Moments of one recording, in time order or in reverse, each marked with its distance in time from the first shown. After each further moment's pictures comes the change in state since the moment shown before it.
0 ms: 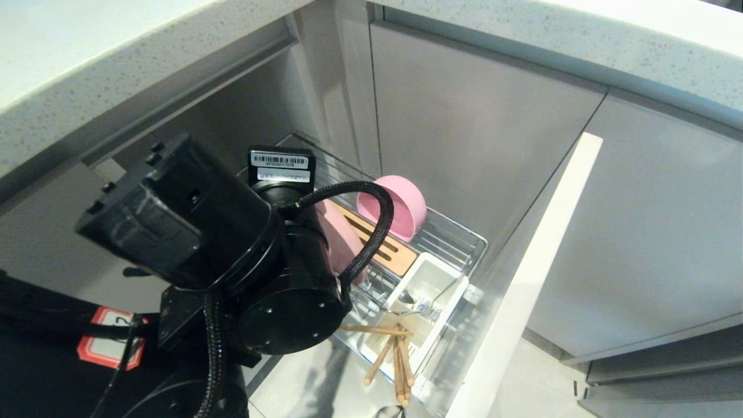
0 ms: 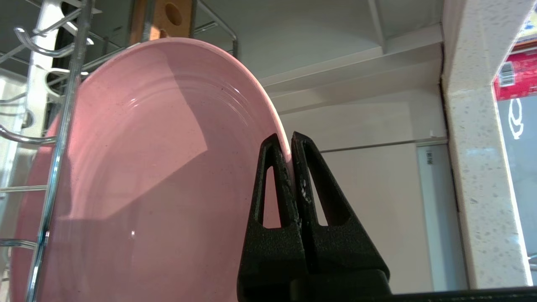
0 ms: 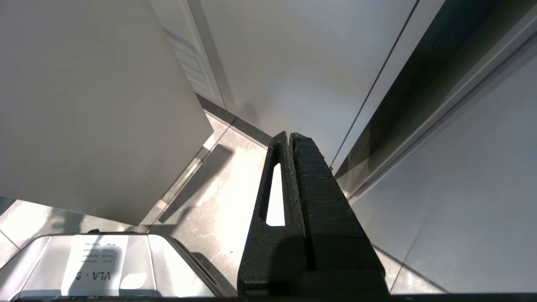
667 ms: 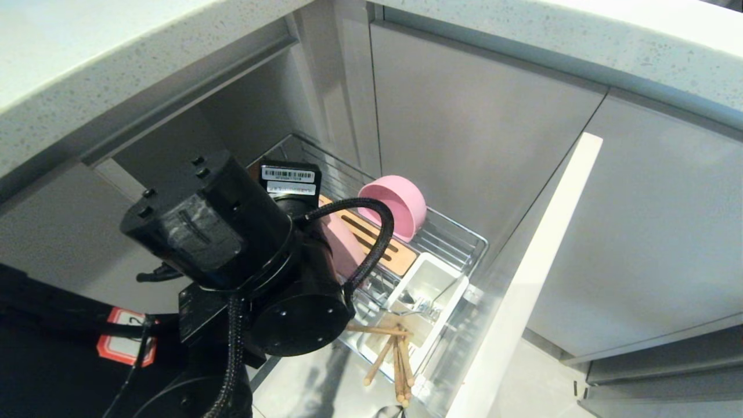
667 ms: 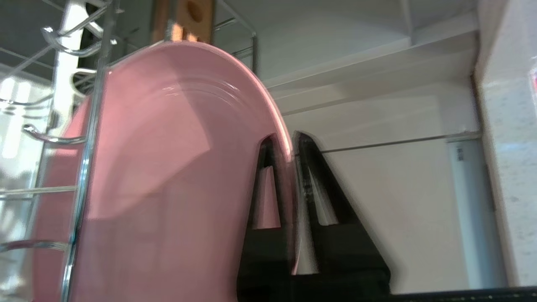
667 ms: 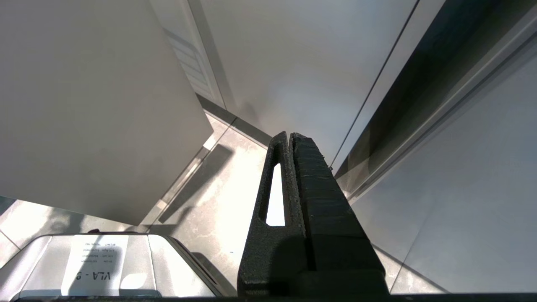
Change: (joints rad) left arm 0.021 0.015 0.017 0.068 0.001 -0.063; right arm 0.000 0.000 0.000 0.000 0.000 0.000
